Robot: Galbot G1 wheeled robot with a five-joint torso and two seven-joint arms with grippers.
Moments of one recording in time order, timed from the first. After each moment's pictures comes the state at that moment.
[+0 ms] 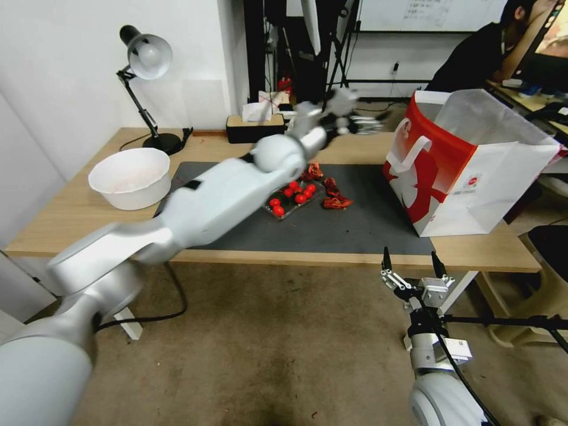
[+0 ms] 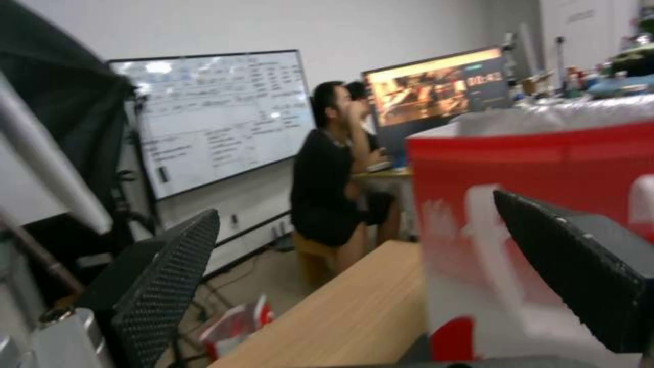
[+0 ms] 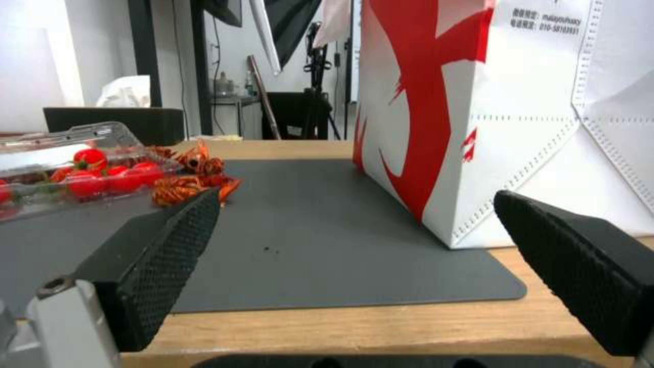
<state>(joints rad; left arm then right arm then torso) -0.04 -1.29 0.57 -1.25 -0.88 -0.03 0.06 -1.59 1.24 0.43 2.00 0.18 0.28 0.33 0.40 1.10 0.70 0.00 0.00</state>
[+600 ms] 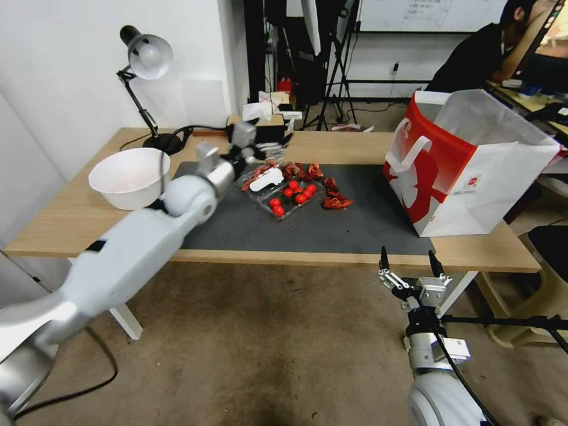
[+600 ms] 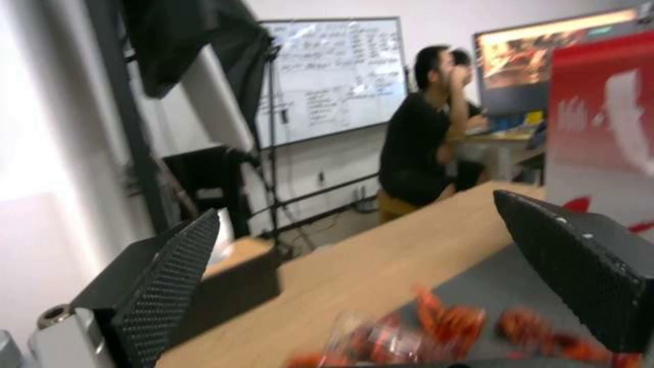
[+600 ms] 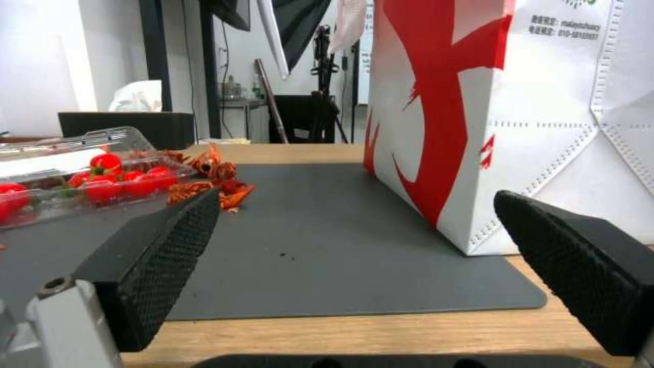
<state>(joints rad) 0.45 -0.87 0.17 -1.58 -0.80 -0.03 0.06 -1.58 1.23 0.41 2.01 0.18 0.28 0.33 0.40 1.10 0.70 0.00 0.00</state>
